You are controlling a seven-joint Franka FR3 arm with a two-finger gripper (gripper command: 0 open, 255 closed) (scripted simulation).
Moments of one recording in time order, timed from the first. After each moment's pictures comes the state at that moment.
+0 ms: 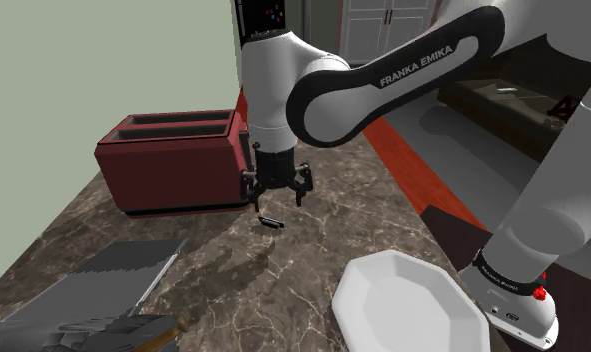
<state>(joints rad) -0.07 0.03 0.78 -1.99 -0.02 2.03 1.31</state>
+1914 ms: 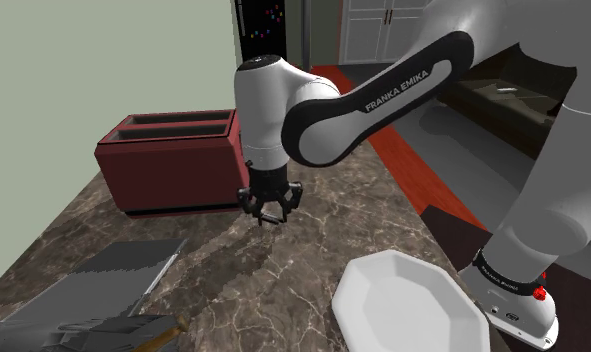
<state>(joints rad) -0.05 0.13 0.79 -1.99 -0.11 2.10 1.42</state>
